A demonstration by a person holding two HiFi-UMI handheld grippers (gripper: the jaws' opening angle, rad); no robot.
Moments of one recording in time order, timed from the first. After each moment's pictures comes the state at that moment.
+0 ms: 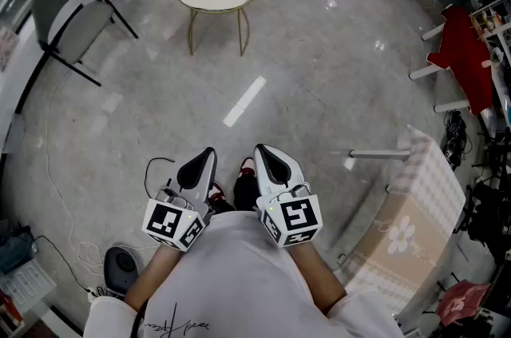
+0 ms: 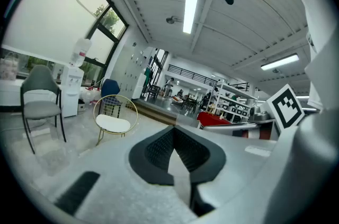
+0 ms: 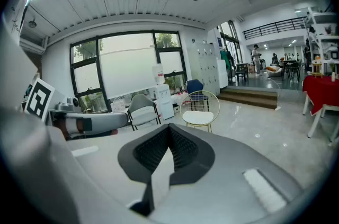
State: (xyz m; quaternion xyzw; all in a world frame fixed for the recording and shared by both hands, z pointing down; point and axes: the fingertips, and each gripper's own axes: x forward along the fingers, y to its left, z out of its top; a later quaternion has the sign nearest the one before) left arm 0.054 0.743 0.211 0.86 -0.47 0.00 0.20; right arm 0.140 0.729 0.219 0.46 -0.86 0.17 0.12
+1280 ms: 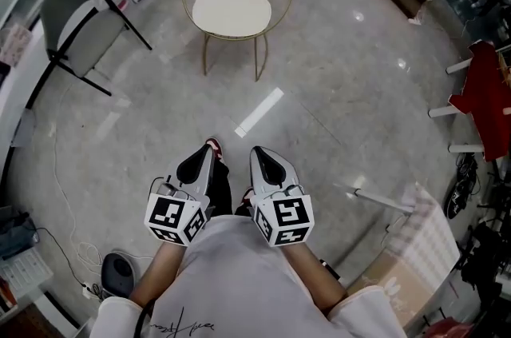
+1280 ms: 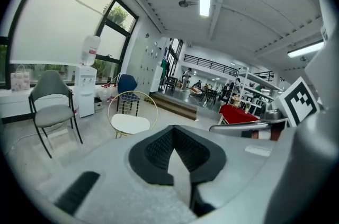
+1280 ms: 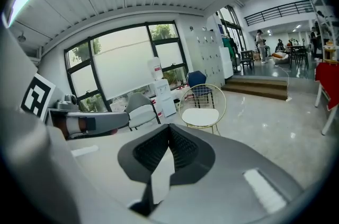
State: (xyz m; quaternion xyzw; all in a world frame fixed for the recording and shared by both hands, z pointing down) left arm 0.045 0.552 0.240 0.80 -0.55 0.06 0.24; right arm 0.135 0.538 0.250 0.42 -0.87 0.23 0.14
